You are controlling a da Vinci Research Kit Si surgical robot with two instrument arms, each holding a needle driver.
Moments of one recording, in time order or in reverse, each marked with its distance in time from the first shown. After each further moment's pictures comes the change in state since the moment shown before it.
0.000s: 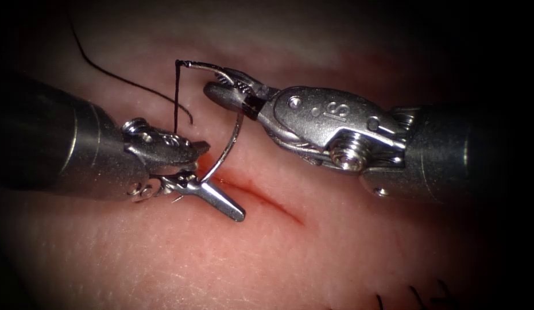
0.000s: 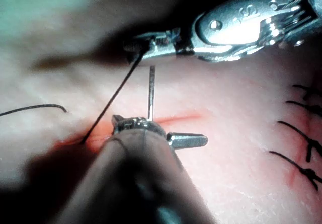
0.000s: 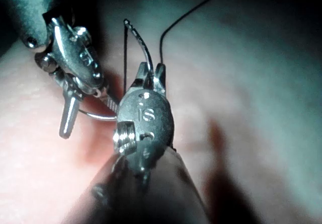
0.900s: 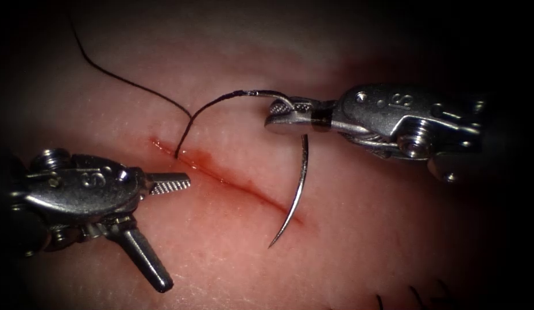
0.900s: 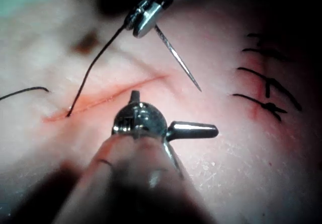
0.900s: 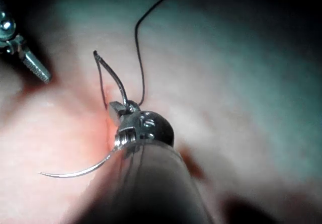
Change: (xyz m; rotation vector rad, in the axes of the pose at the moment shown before) right arm -0.003 0.002 -0.004 0.437 -0.353 0.384; left arm -0.001 0.006 -0.007 -0.355 0.085 0.283
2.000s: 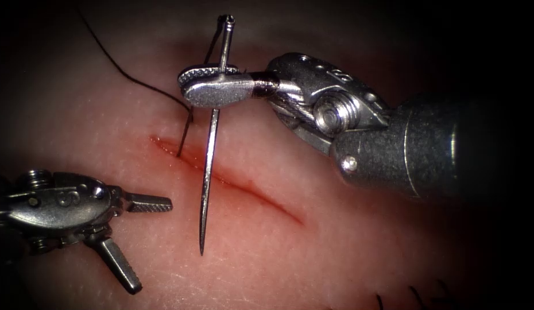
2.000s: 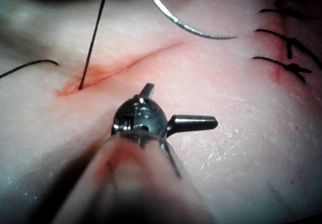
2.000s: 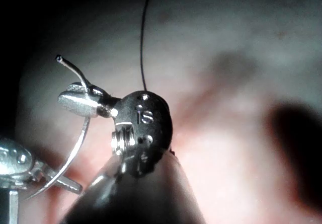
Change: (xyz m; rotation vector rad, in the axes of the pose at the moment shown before) right arm 0.009 -0.001 0.003 0.434 0.699 -0.071; left arm -0.005 -0.003 0.000 -0.040 -0.018 0.028
